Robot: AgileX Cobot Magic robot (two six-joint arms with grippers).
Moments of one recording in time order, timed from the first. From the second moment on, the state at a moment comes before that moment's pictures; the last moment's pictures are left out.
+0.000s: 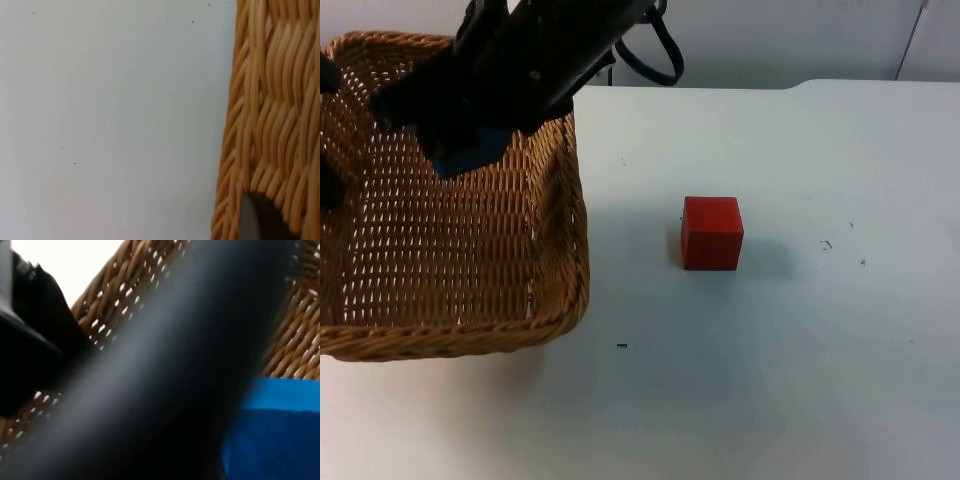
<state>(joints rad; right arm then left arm) 0.85 2.17 -1.73 0.05 0.49 0.02 0.14 1.75 -1.04 -0.69 0.87 0.47</state>
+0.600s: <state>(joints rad) 0.85 2.25 -1.75 0.04 0.46 0.02 0.14 1.75 -1.04 -0.69 0.87 0.47</state>
